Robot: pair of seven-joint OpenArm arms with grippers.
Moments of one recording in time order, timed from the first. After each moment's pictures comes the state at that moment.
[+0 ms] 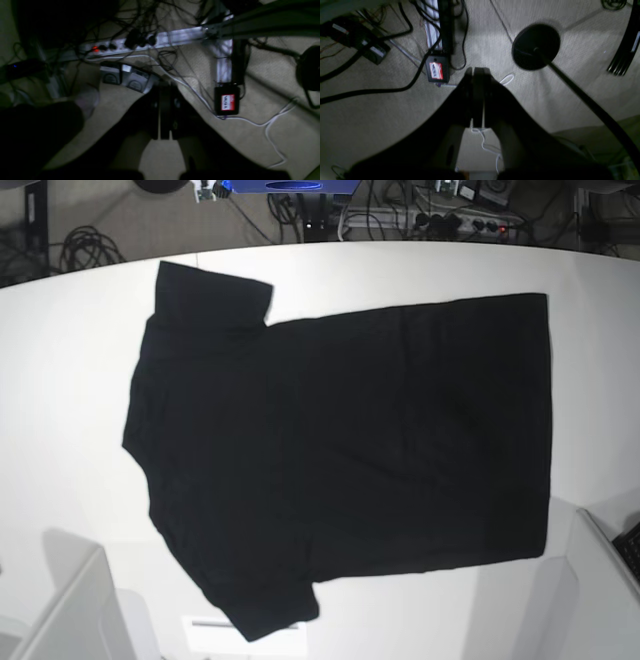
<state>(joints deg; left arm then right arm) 32.5 -9.1 2.0 37.1 0.4 0.3 -13.7 -28.2 2.5 -0.4 36.6 -2.0 0.5 0.0</state>
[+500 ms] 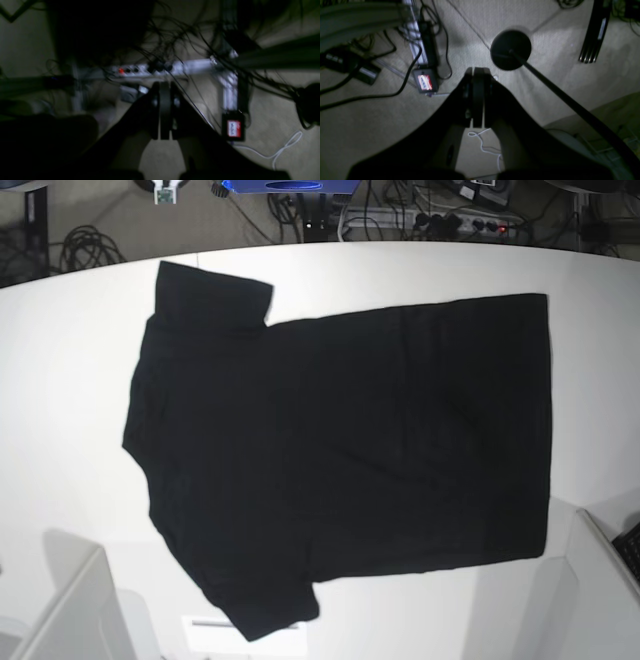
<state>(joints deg) 51.1 -13.0 -4.3 67.9 -5.6 0.3 -13.1 -45.7 2.0 9.6 73.7 -2.0 0.6 -16.5</state>
